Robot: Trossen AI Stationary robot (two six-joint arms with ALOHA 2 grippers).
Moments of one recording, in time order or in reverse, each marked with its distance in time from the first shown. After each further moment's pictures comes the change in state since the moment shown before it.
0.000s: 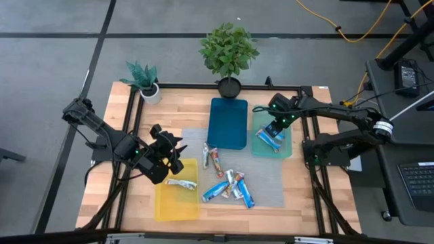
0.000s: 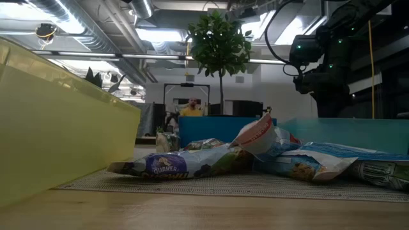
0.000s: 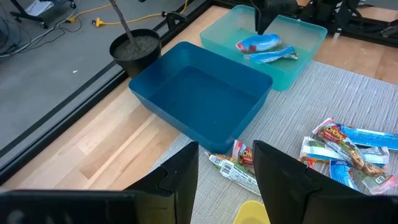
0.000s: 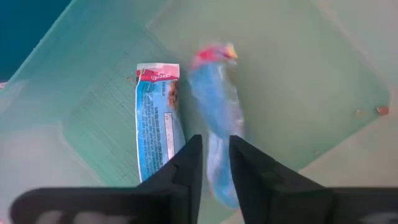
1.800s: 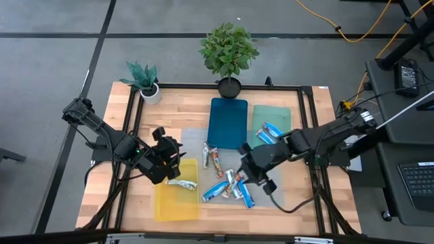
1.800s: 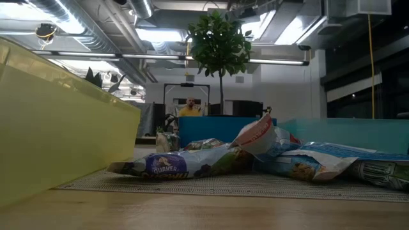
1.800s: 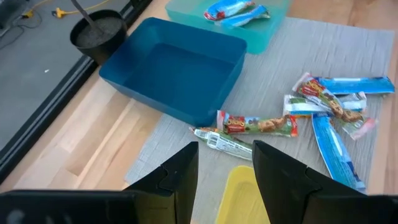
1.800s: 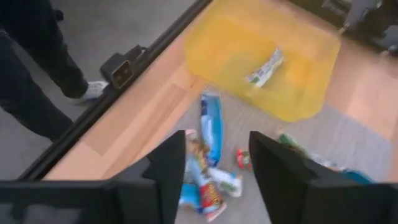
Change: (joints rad) left arm -0.001 -0.001 0.001 0.004 0.157 0.150; right arm 0.931 0.261 0.695 0.125 0.034 -0.520
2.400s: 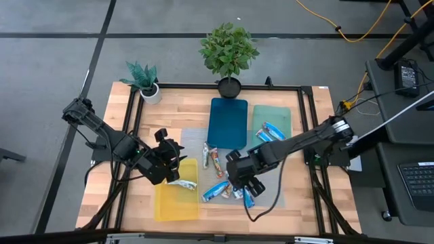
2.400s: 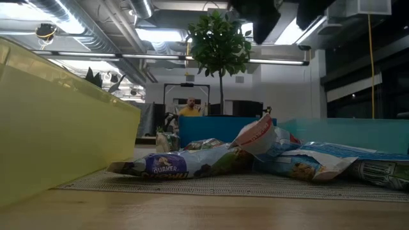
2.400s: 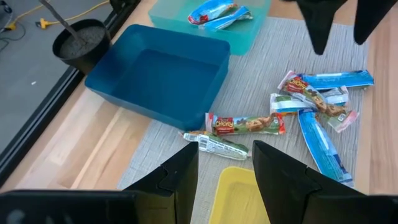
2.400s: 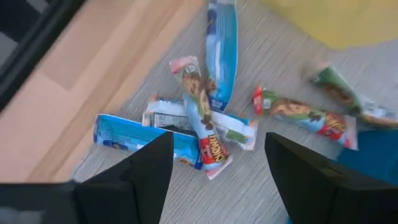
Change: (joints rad) left arm -0.006 0.000 0.000 0.049 0.028 0.079; right arm -0.021 0.300 0.137 -0.242 0.030 -0.056
